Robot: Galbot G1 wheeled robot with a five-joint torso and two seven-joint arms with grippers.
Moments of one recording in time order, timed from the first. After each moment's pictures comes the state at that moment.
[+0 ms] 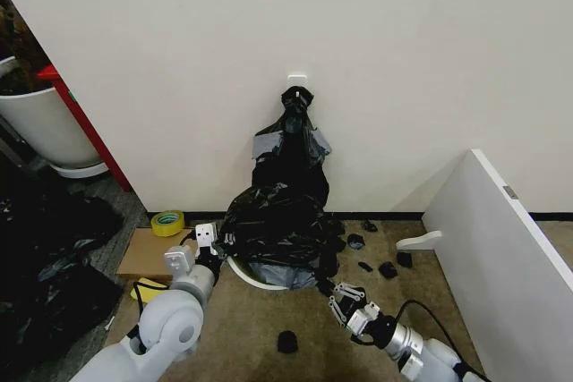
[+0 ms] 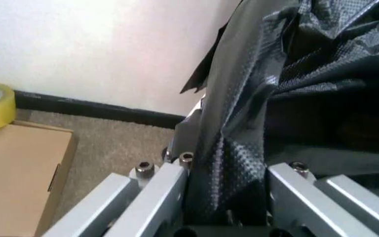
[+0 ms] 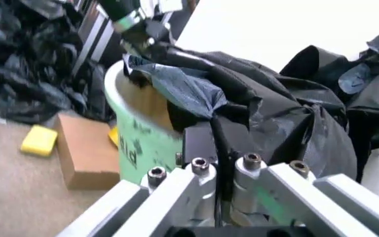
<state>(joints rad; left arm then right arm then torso) 1.21 -0.93 -0.12 -2.08 -0.94 0.20 -0.52 -1.32 0.91 0.00 1.67 -0.26 0.82 0.09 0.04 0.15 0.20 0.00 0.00</state>
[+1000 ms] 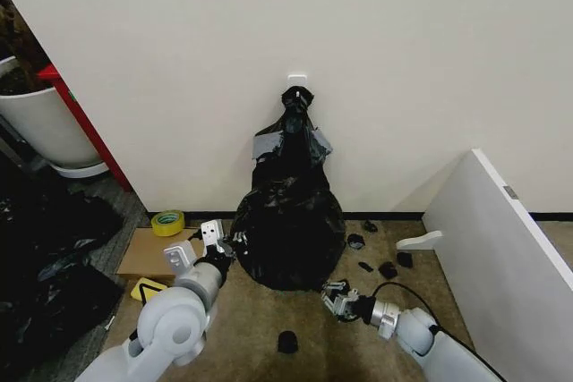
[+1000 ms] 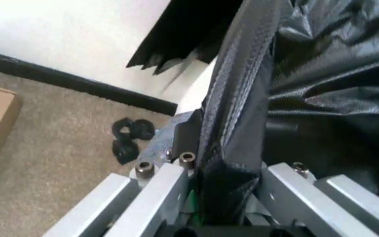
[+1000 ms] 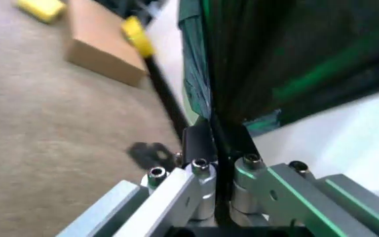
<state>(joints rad) 1.24 -0.95 -0.13 -2.23 -1.12 0.26 -0.61 -1.03 1.07 0.01 1.17 -0.49 0.82 0.03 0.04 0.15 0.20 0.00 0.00</state>
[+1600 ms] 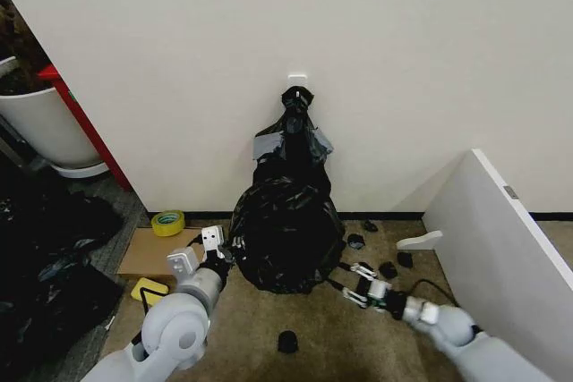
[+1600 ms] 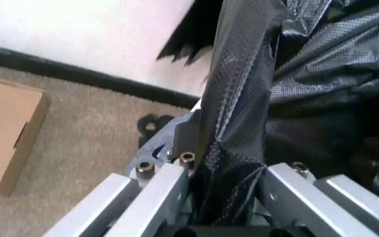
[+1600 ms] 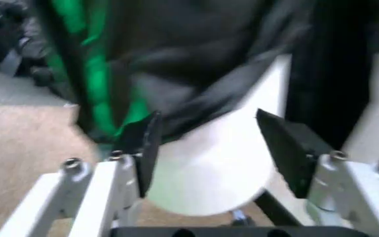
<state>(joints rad) 1.26 -0.95 -0.11 -2.14 -1.02 0.23 -0.57 -1.10 0.83 0.09 1.31 0.58 0.82 -0.82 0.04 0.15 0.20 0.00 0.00</state>
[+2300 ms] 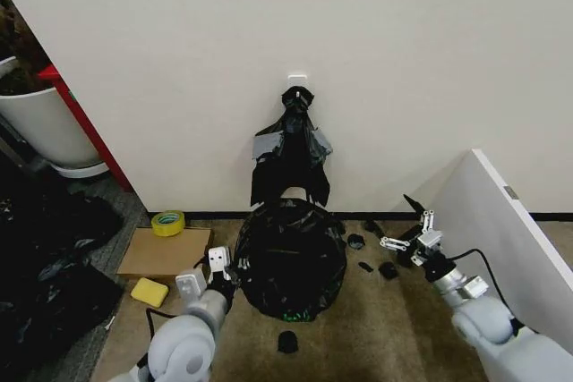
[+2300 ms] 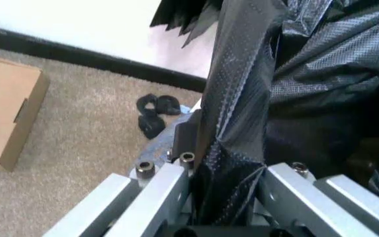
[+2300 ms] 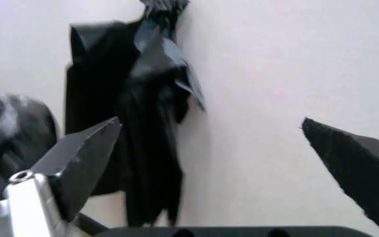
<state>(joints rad) 1.37 -0.97 -0.08 -2.17 -0.90 0.18 -0.54 -1.31 0.73 0.16 1.90 0.42 0.50 0.18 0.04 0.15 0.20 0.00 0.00</state>
